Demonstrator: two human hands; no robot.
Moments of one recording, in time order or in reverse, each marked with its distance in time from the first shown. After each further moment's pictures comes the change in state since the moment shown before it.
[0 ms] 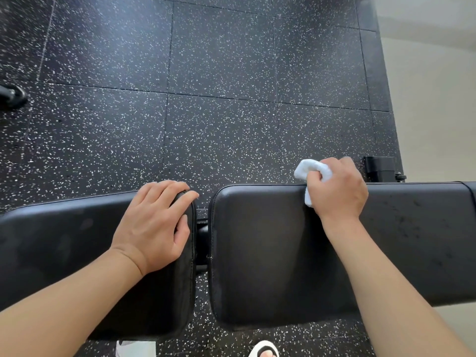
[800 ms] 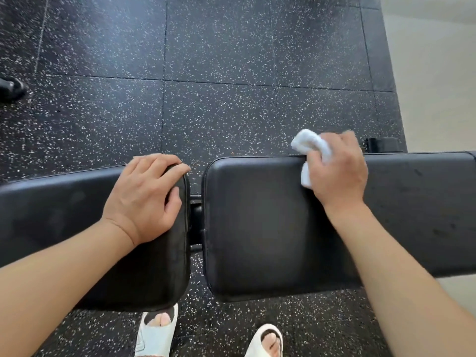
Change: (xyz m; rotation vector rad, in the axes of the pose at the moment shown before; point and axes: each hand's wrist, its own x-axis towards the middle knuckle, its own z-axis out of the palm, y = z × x) left_hand 0.000 0.003 0.000 0.000 0.046 -0.001; right_hand -0.022 0.017 -0.011 0.134 0.054 -0.161
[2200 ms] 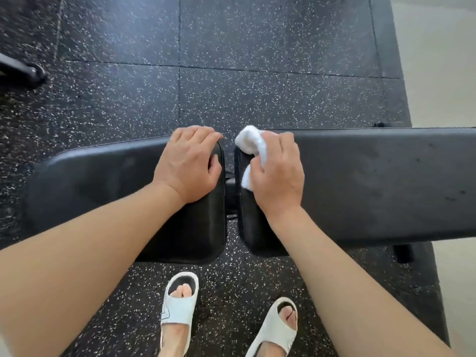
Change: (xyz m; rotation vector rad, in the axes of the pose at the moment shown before) left_hand -0.006 -0.003 0.001 -0.023 0.017 -0.031; right_hand -0.108 -0.142 0.033 0.079 -0.038 -0.160
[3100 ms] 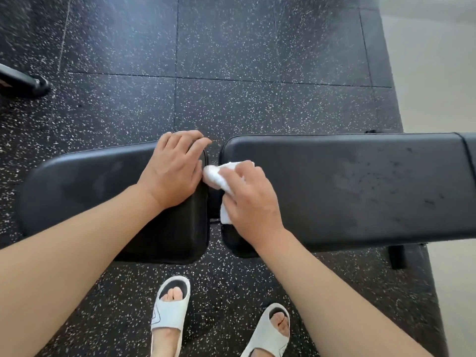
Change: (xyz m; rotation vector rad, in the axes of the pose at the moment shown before) left_hand -0.002 0.012 -0.012 0.041 -0.001 0.064; right_hand -0.035 0.004 -0.024 0.093 -0.224 -0.247
